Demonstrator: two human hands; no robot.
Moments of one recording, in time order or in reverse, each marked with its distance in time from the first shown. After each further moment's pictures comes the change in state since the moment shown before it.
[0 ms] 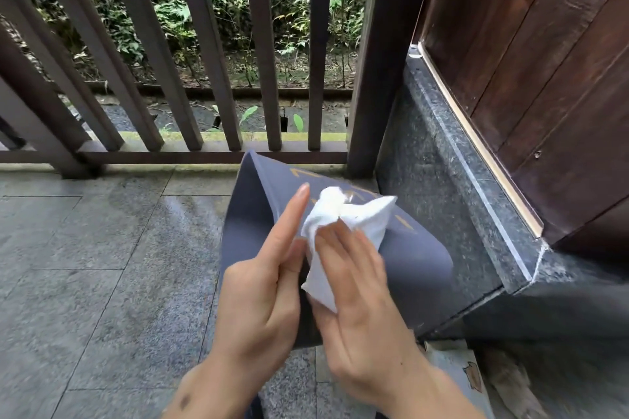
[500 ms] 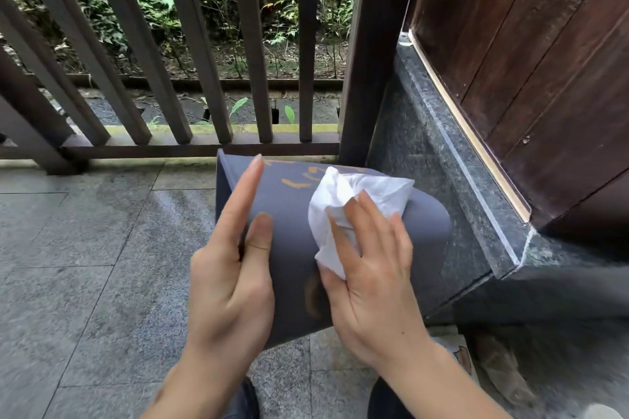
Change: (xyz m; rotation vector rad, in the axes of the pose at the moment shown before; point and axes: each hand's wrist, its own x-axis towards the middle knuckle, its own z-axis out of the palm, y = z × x) left_hand 0.005 -0.001 -0.001 -0.186 0.126 -0.122; right_hand -0.004 0.018 -0.005 -0.254 0.065 0.147
